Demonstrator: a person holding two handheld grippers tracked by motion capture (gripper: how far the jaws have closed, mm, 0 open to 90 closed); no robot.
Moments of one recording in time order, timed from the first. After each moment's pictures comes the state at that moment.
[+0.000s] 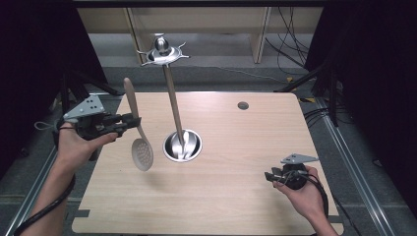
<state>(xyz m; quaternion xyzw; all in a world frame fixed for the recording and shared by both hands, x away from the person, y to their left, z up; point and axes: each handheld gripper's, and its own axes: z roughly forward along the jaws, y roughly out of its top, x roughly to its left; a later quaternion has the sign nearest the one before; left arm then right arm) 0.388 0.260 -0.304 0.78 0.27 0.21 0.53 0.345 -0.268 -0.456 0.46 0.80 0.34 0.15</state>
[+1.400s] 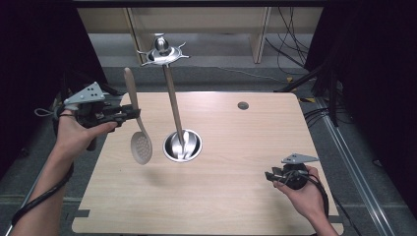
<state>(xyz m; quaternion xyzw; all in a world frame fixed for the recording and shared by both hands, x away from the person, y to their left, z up) 0.409 0.262 -0.290 0.78 0.28 0.20 0.52 0.345 -0.269 -0.455 0.46 0.80 0.35 0.15</state>
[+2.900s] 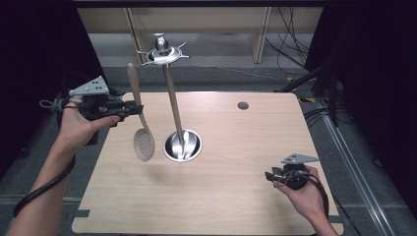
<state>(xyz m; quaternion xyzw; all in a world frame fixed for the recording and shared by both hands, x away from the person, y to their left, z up) 0.424 0.257 -0.284 0.79 0.27 0.18 0.51 0.343 -0.269 -0.455 0.47 0.80 0.35 0.15</state>
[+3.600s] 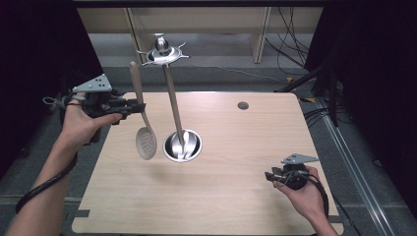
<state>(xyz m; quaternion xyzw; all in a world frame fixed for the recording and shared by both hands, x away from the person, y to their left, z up) 0.430 0.253 -0.282 0.80 0.27 0.17 0.51 0.343 -0.268 -0.454 0.47 0.80 0.35 0.14</state>
